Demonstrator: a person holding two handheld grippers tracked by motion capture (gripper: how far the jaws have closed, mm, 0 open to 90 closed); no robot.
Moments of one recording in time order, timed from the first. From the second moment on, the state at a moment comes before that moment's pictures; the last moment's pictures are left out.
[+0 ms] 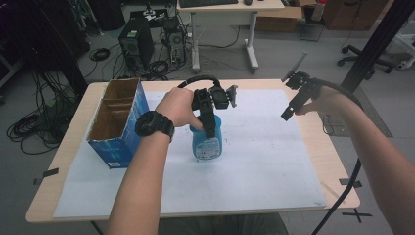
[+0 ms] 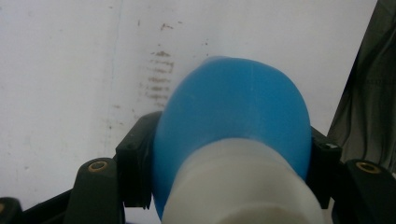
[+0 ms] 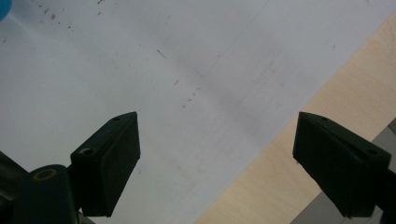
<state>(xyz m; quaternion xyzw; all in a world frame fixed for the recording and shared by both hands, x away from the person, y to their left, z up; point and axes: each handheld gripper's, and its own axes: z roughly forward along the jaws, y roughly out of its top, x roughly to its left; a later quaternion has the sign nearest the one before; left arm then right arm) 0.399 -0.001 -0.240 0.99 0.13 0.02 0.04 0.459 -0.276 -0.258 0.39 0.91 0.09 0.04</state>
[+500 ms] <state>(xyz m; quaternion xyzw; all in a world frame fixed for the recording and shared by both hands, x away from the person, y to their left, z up) 0.400 0.006 -0.213 0.98 0.19 0.02 0.04 0.458 -0.275 -0.257 0.39 0.91 0.09 0.04</state>
